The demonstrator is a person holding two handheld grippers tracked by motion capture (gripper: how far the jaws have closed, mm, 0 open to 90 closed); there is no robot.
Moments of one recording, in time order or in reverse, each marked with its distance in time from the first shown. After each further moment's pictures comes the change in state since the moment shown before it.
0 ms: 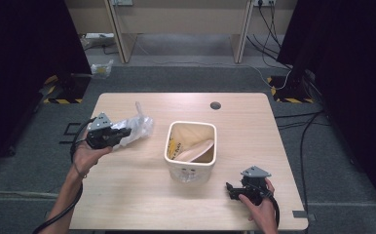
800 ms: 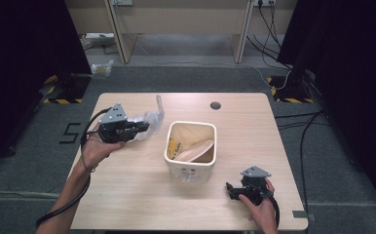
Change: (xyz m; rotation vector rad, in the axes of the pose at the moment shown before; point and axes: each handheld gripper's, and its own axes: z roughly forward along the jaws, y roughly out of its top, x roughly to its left) left arm -0.046 0.064 0.001 -0.054 -0.135 0.114; right arm 0.000 0.000 0.000 -0.001 -0.001 -0.002
